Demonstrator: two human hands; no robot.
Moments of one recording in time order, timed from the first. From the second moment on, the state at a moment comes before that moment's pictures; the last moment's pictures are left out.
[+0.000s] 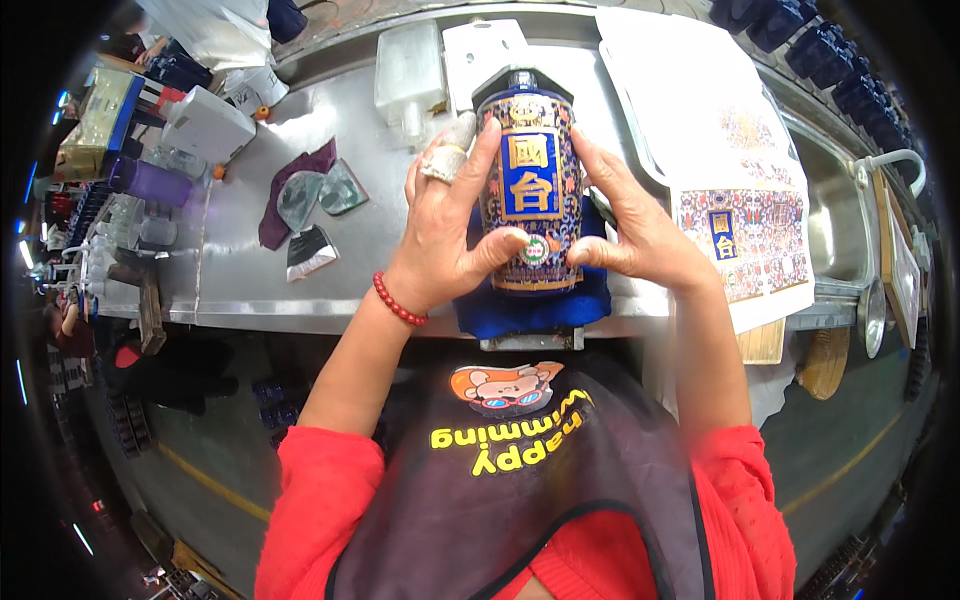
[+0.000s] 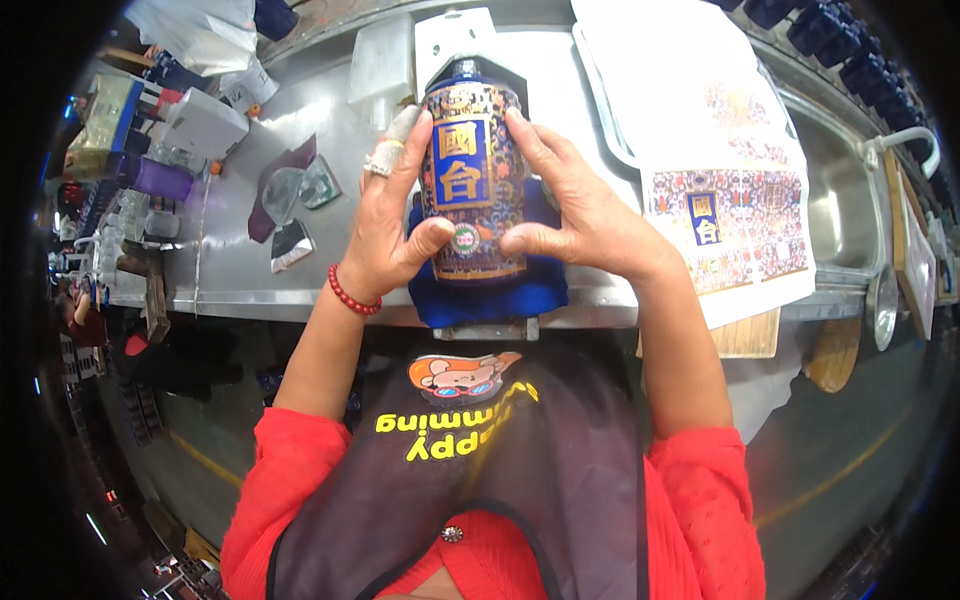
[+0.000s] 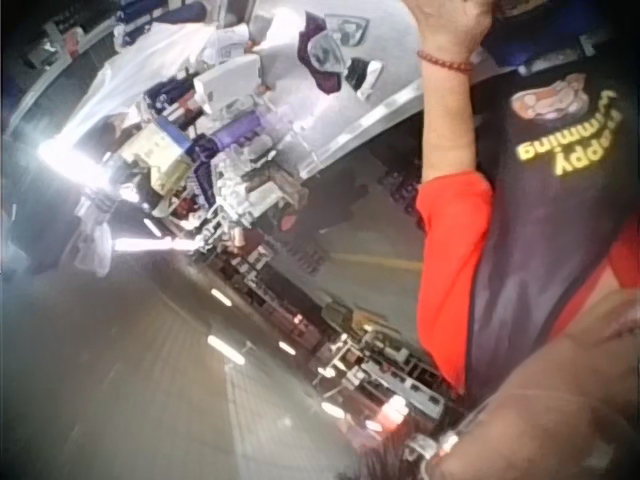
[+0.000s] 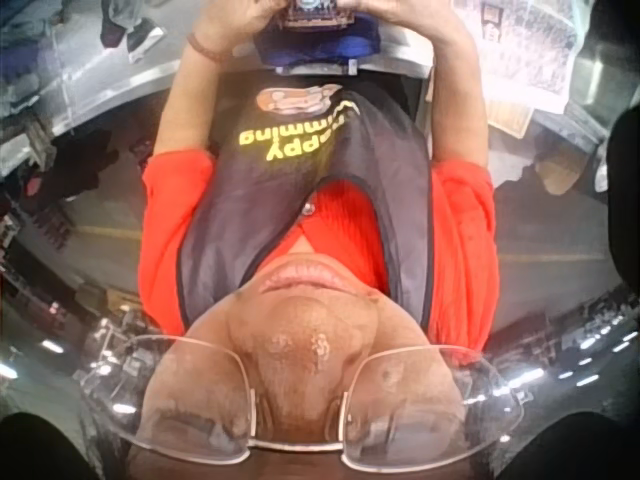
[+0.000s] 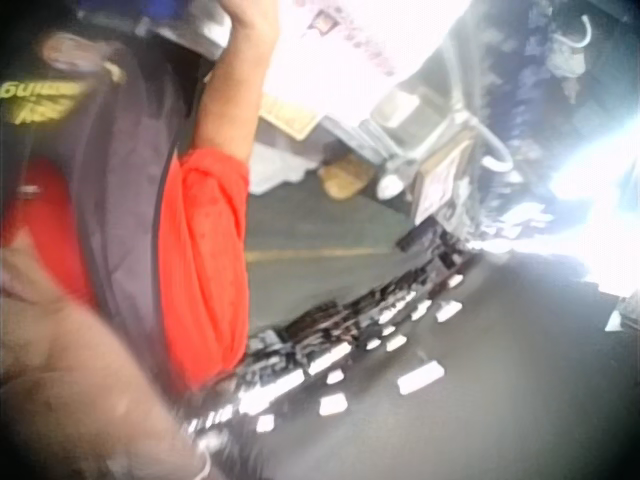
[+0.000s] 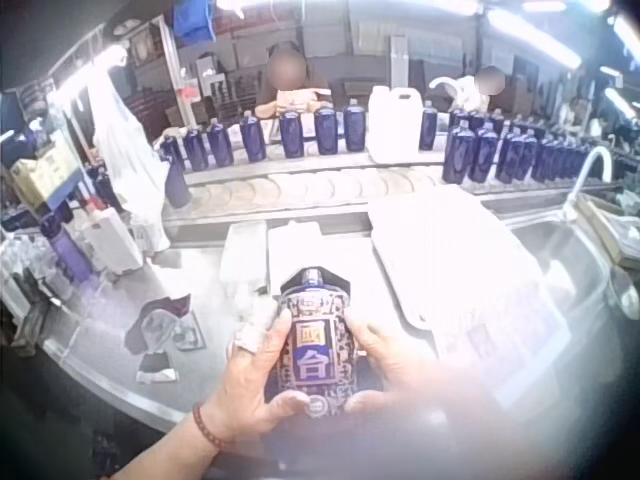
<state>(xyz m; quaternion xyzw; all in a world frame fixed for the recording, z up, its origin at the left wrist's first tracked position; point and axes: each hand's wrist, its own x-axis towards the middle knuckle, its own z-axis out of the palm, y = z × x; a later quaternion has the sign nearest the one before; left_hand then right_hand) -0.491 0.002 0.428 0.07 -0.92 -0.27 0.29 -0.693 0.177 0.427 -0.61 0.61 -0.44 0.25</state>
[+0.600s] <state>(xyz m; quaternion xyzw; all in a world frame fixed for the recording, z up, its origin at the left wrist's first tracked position) -0.497 -0.009 0.442 0.08 -0.93 -0.25 0.25 -0.697 0.170 0.440 -0.60 0.64 -0.43 0.24</state>
